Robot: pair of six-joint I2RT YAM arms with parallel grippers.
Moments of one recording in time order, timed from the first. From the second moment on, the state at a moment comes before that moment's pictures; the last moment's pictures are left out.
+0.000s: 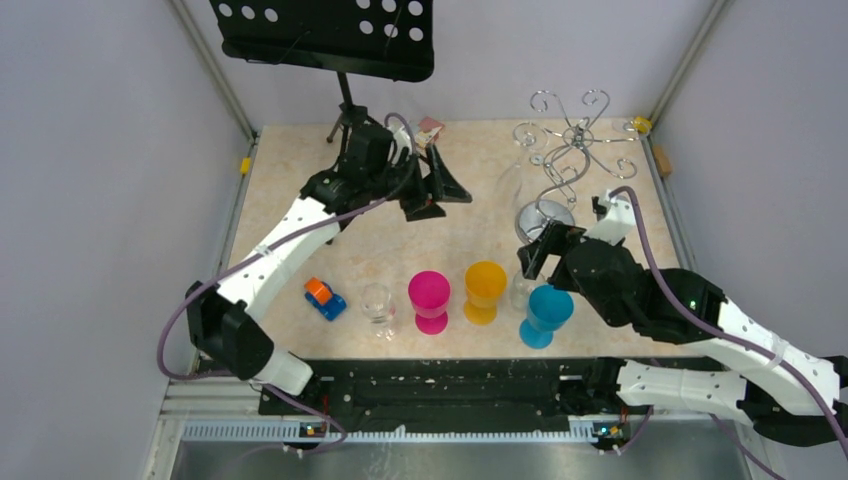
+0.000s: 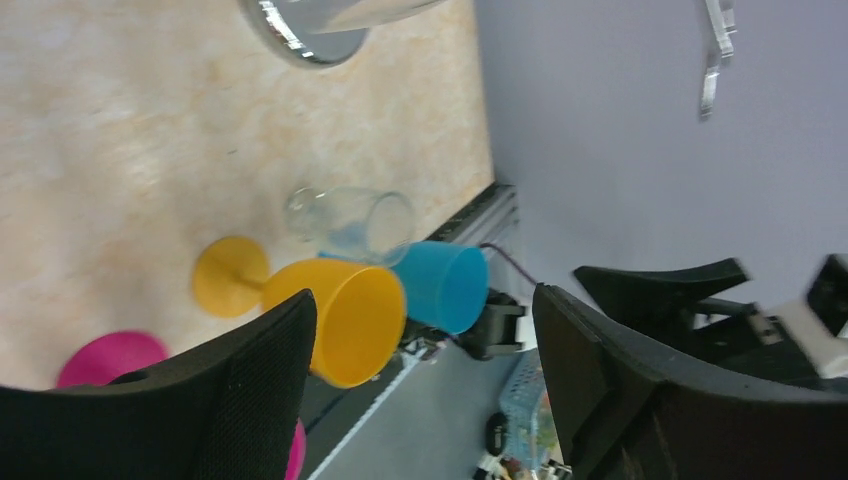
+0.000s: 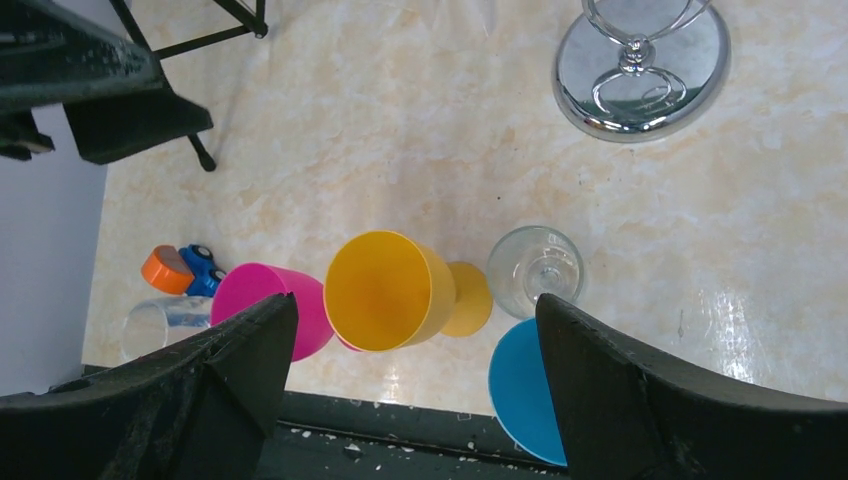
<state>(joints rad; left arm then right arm) -0.56 1.52 1.48 -0.46 0.56 -0.92 1.13 0.81 1.20 -1.03 0.75 0.94</state>
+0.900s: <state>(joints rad) -0.54 1.15 1.35 -1.16 0.08 -0.38 1.13 0.92 1.19 -0.96 0.73 0.90</state>
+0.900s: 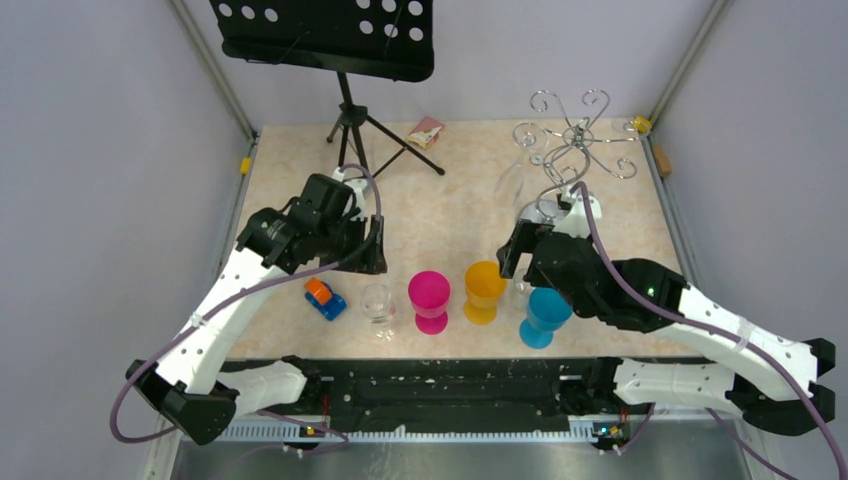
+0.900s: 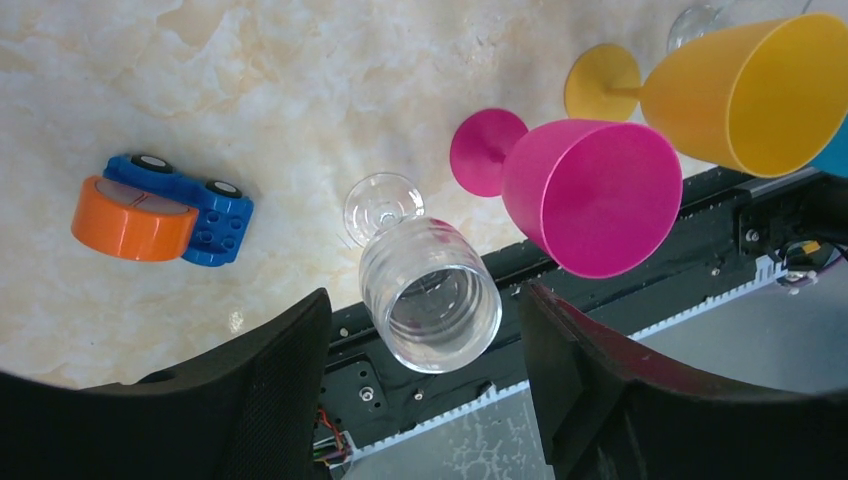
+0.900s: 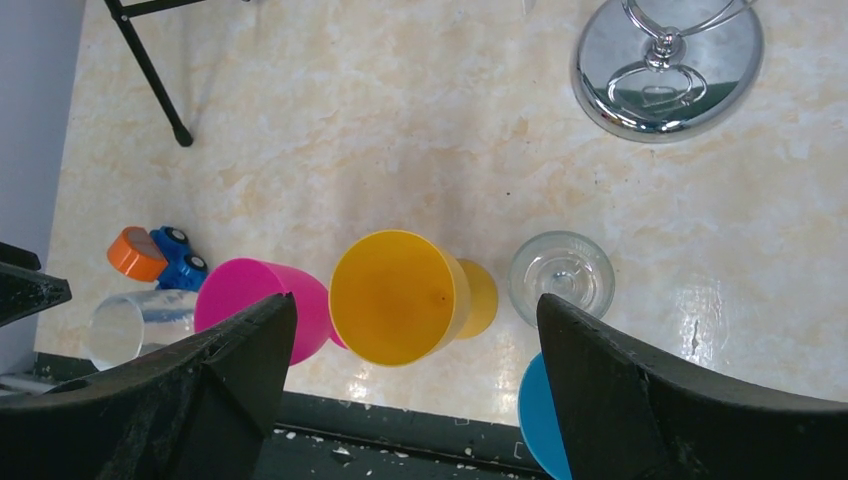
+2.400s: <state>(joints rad) -0.72 1.19 1.14 -1.14 0.26 -0.31 1.13 0.96 1.19 -0.92 0.70 0.88</state>
